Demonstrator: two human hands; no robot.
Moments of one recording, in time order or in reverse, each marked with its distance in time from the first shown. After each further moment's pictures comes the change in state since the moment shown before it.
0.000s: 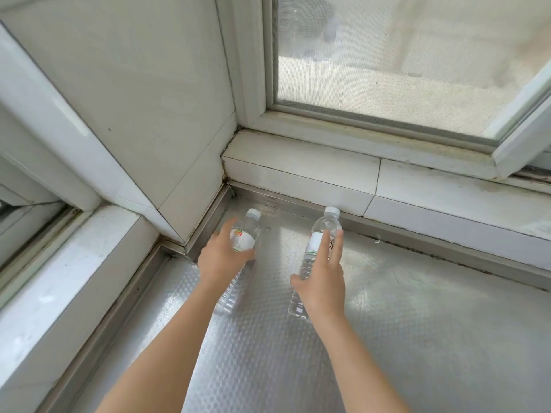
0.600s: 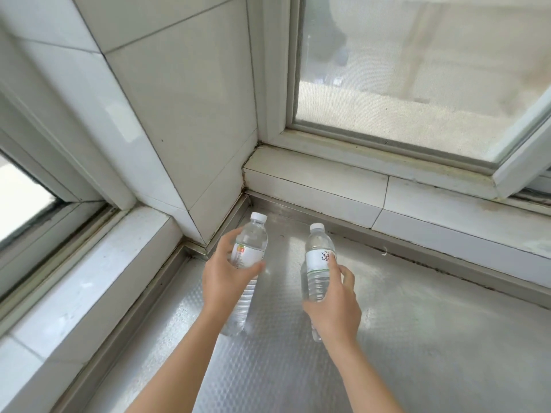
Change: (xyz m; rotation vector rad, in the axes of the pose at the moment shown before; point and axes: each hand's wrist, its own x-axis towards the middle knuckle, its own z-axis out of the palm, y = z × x) left_hand -0.074 -0.001 -0.039 -0.479 0.165 0.052; right_hand -0.041 0.000 -0.013 -0.010 0.020 0.016
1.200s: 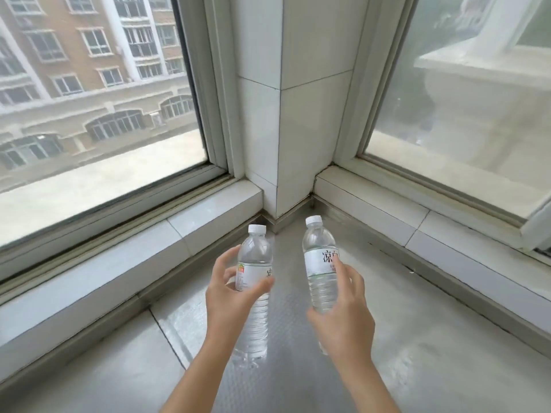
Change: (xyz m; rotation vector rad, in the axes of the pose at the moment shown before) left_hand -0.241 0.025 -0.092 -0.451 0.389 -0.088; right_hand -0.171 -0.021 -0.089 0.062 -0.007 -0.546
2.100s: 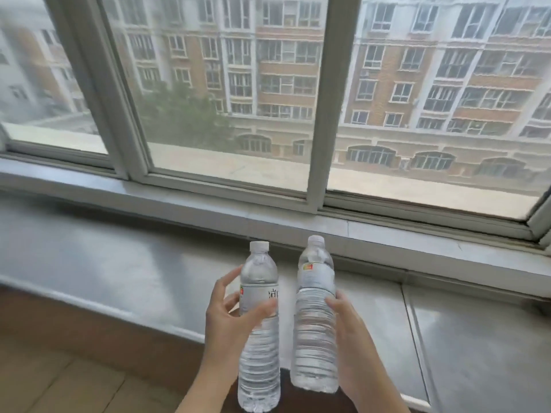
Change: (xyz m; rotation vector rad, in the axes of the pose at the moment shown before) left_hand -0.369 0.004 -0.323 -0.297 0.960 0.017; right_hand -0.325 -0.228 0.007 1.085 -1.581 0.118
